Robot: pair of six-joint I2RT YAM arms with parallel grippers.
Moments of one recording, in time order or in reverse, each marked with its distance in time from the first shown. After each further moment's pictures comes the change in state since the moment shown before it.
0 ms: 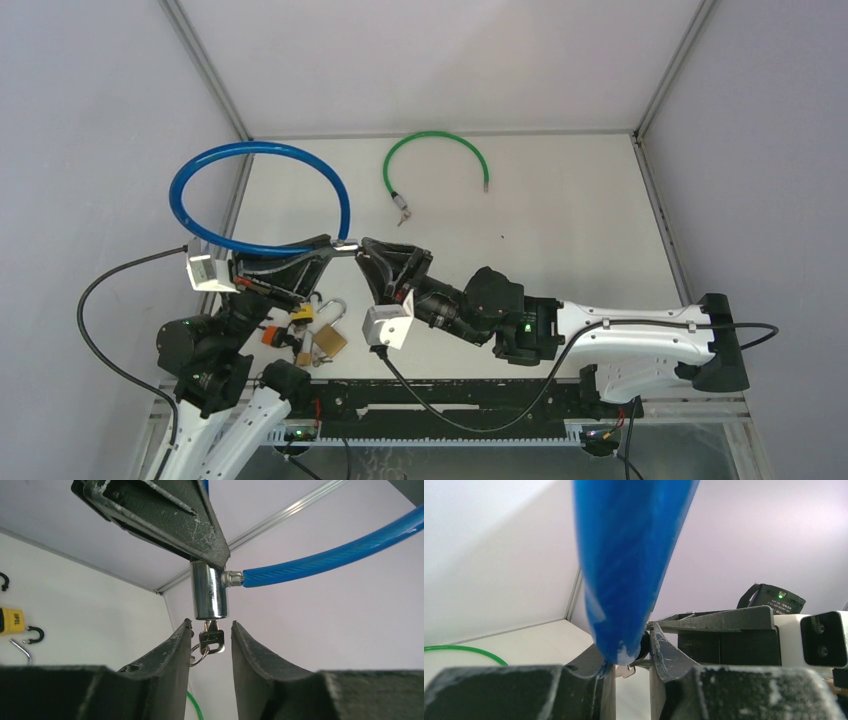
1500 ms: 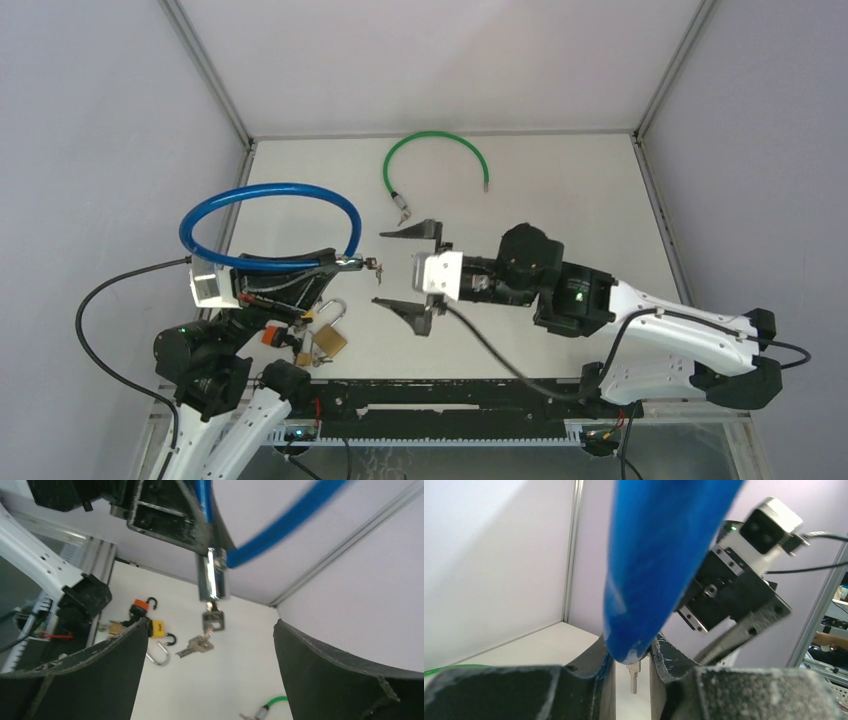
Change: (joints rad) left arm 0.008 -0.024 -0.015 0.031 0.135 0.081; right arm -0.156 -0.097 0.139 -0.402 -0.406 0.485
